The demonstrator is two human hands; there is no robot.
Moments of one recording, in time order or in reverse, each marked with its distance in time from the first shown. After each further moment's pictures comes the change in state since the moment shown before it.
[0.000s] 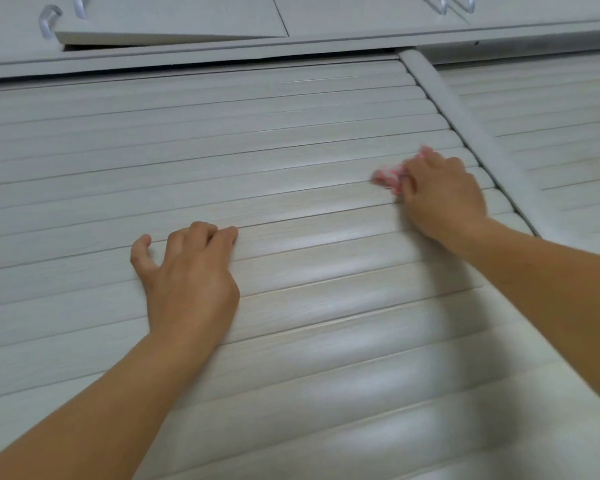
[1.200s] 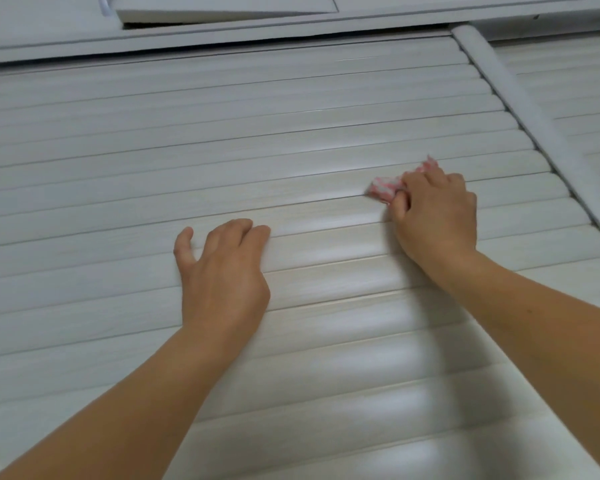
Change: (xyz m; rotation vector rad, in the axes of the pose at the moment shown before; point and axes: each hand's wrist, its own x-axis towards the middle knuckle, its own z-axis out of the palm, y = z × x) left_hand -0.030 -0.034 -0.022 -0.085 -0.069 0.031; right_hand -0.053 -0.090 0.005 0.143 0.078 0.084
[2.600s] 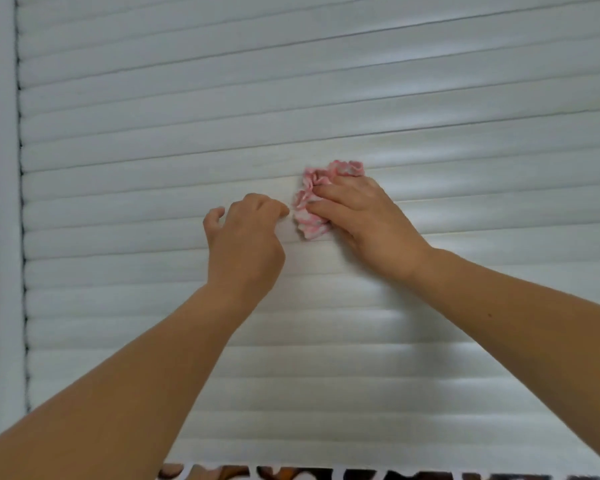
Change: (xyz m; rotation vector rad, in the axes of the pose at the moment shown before) left_hand -0.162 -0.106 -0.086 -0.049 -0.397 -0.238; right_hand -0.203 -0.162 0.000 0.565 -0.334 -0.842
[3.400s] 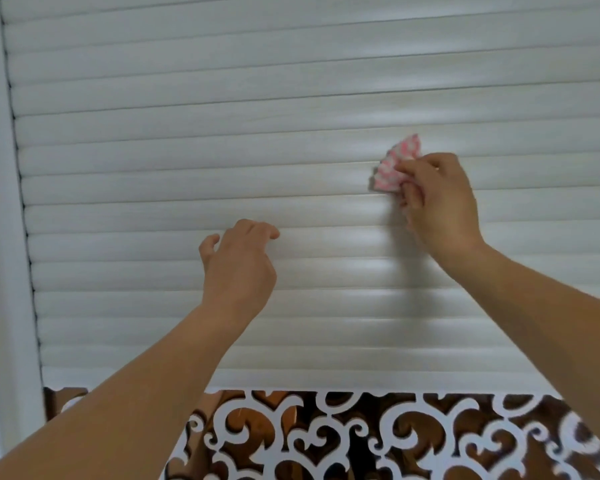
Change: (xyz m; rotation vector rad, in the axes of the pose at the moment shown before) left_hand -0.077 -0.006 0.002 -0.067 -0.199 -0.138; right_hand -0.059 -0.026 -0.061 -0.013 0.051 0.860
